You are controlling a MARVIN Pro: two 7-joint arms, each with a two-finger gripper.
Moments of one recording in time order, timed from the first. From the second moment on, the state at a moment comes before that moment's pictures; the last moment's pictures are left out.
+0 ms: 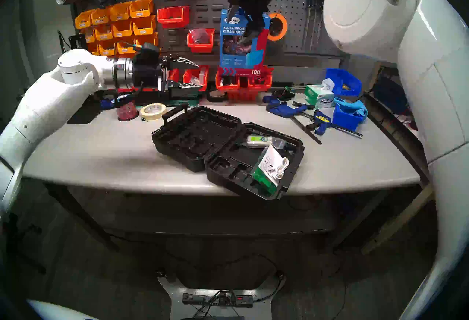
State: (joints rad) left arm 0.46 -0.72 -0.73 -1.37 -0.85 0.09 -1.03; right arm 0.53 -1.58 -1.44 -0.12 1.79 -0.44 1.37
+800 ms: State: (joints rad) left arm 0.43 -0.84 -0.70 -1.44 -0.77 0.20 -0.95; right arm 0.51 -1.32 -1.30 -0.29 2.00 -0.37 1.47
